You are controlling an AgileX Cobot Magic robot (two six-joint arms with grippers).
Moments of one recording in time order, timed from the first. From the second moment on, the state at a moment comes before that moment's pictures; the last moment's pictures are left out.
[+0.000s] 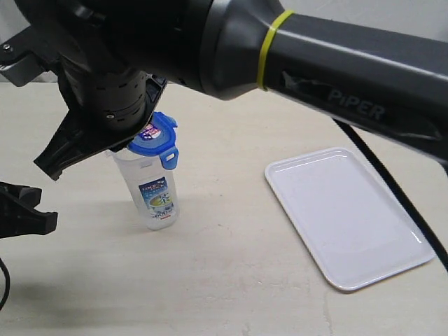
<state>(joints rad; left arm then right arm) -0.13 1.14 -0.33 -0.64 -0.03 0.60 1.03 2.05 -2.00 -0.36 1.20 0.22</state>
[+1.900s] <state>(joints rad) -0.13 1.14 -0.33 -0.64 0.00 0.60 1.03 2.05 -2.01 -0.45 1.21 0.22</state>
